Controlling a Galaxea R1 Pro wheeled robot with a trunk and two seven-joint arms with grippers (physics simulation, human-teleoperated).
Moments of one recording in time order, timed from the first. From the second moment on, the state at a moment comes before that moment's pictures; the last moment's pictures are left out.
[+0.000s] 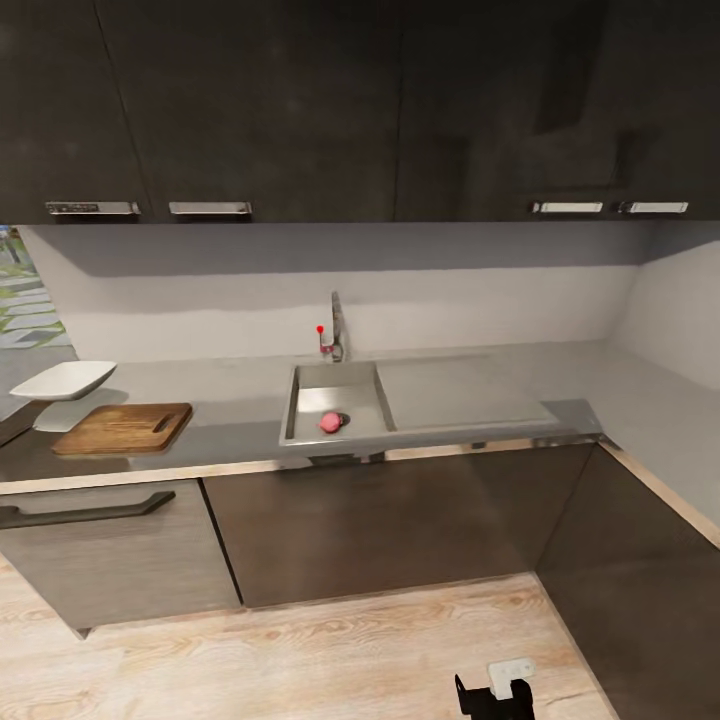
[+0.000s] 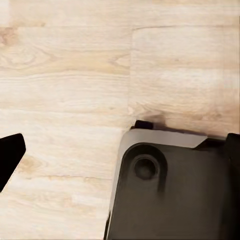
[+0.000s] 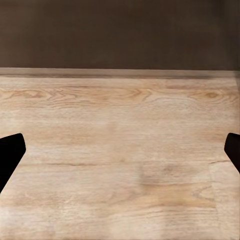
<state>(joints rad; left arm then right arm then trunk) 0.21 -0.05 0.08 -0.78 0.01 0.08 0.19 -0.45 0.00 -0.11 -0.02 0.22 -0.45 -0.03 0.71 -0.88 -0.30</state>
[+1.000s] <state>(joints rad) -0.33 -0.15 -0.07 -1.55 0.00 0.94 0.20 -0.45 -0.01 -0.11 -0.02 0.22 -0.45 -0.03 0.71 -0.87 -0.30</state>
